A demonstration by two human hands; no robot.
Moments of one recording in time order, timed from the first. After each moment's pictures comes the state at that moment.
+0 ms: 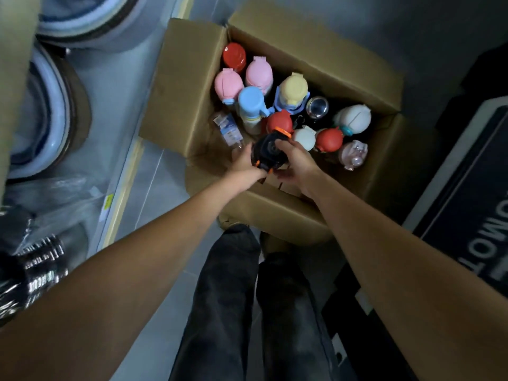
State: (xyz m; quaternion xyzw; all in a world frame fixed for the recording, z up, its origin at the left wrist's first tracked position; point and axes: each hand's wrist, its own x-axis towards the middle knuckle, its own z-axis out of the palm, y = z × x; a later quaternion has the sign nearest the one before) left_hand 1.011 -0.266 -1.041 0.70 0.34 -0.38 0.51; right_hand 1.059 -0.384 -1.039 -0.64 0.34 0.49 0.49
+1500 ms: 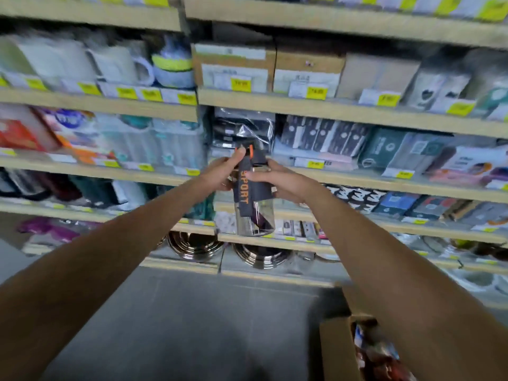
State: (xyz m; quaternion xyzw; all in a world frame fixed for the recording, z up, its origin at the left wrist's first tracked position) left_hand 0.385 -0.120 -0.360 0.56 0.60 0.29 0.50; right_hand 0.559 -0.117 -0.362 -0.50 -0.55 0.63 0.23
